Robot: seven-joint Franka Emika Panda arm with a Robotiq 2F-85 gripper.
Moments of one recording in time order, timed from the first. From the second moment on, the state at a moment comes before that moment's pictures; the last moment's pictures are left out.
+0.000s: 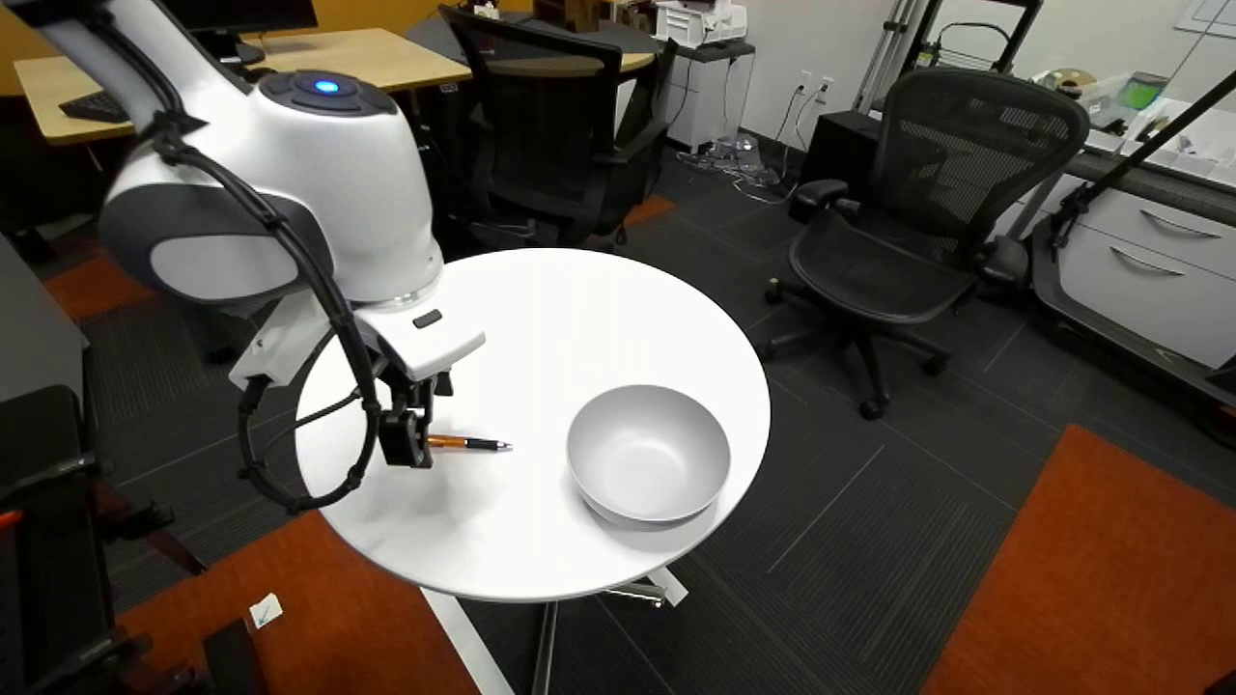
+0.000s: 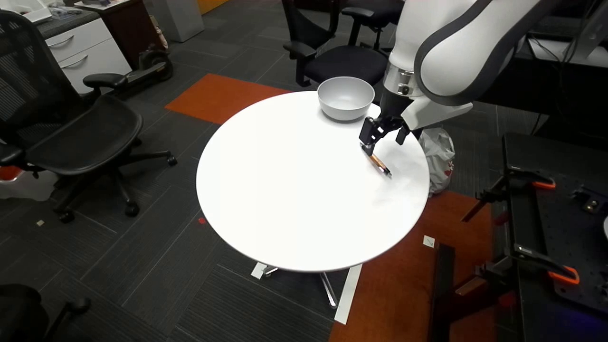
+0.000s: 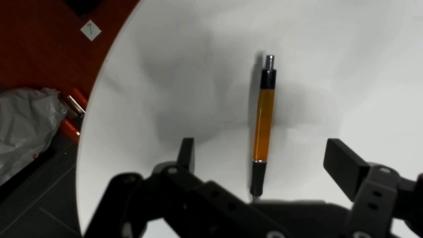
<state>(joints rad) -0.02 0.37 -0.12 -2.43 0.26 2.82 0.35</state>
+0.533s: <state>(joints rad) 0.02 0.44 -0.15 -2.38 0.25 2.82 0.41</state>
